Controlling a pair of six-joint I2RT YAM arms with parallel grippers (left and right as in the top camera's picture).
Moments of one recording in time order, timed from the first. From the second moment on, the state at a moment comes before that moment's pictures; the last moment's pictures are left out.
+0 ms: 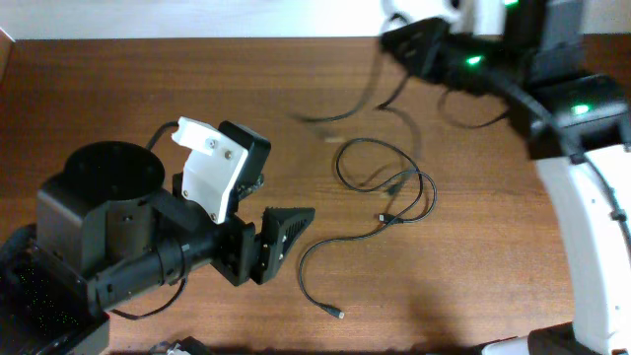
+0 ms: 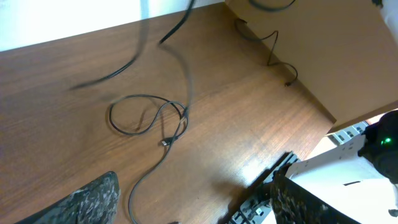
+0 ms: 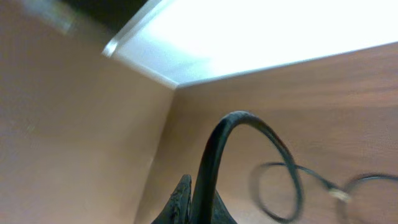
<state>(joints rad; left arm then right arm) -0.59 1.23 2.11 -1.45 0.27 -0.20 0.17 1.61 2.00 -0.84 -0.61 0.64</state>
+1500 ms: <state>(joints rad) -0.59 1.27 2.11 -1.46 0.27 -0.20 -0.37 1.89 2.01 -1.54 -0.53 0.20</state>
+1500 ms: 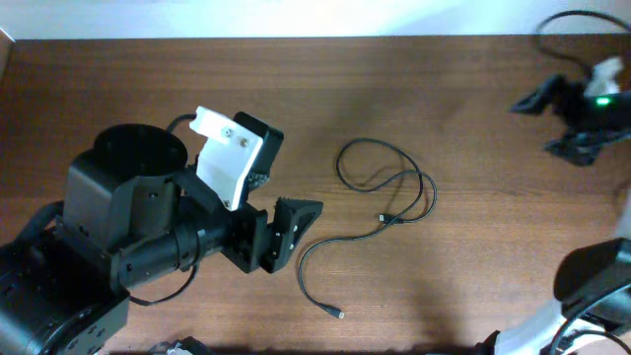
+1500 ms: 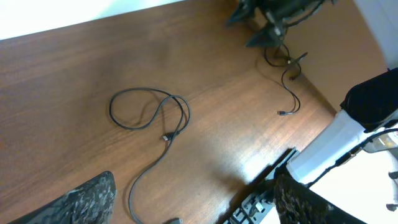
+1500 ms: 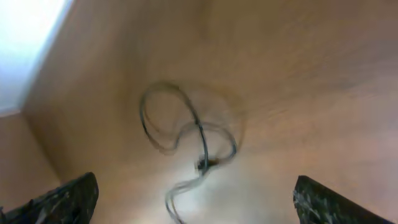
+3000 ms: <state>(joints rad) -0.59 1.26 2.11 -1.45 0.27 -0.20 0.17 1.96 1.31 -0.85 -0.23 -0.15</state>
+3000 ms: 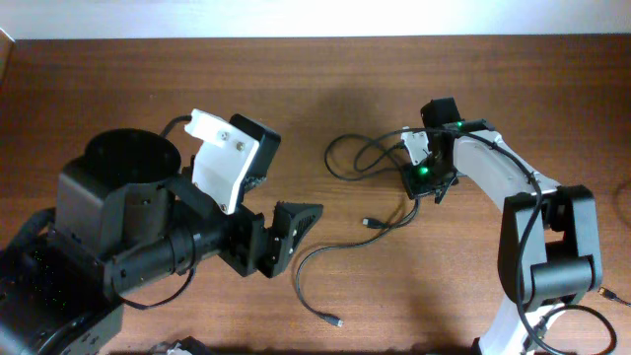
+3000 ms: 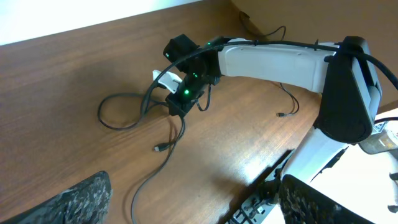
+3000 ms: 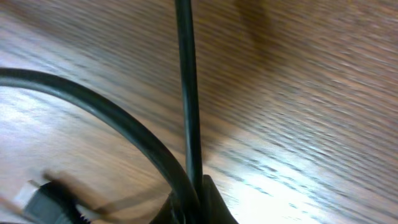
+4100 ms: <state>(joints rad) -0.59 1.26 2.11 -1.48 0.25 -0.18 -0.25 1.94 2.60 -1.19 0.28 0.03</state>
